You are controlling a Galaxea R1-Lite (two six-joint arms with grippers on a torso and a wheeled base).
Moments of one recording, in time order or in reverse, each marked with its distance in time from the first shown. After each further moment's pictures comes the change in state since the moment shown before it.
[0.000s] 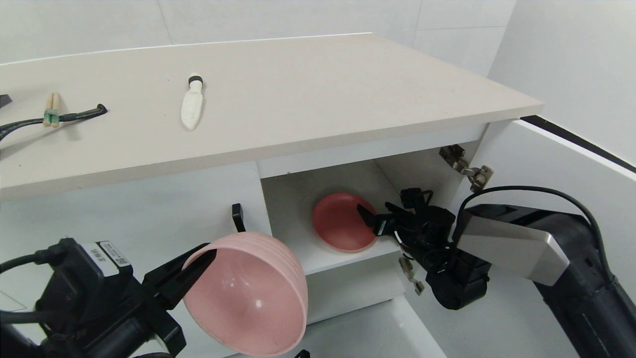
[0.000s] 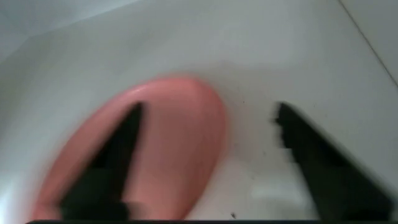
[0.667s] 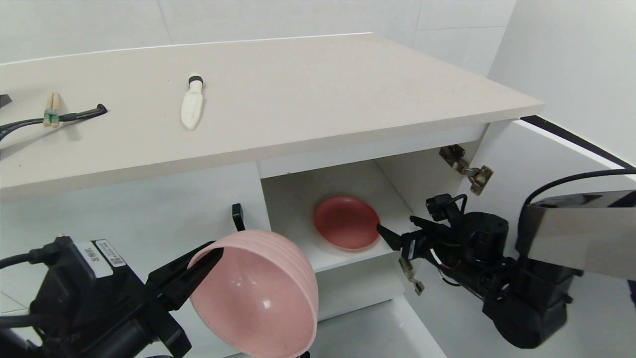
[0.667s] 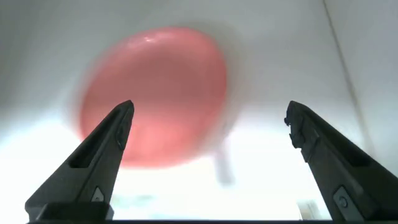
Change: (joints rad) left arm -0.053 0.000 -0.020 -0.018 0.003 -0.026; right arm 0.024 -0.368 0.534 0.000 0.000 -0.127
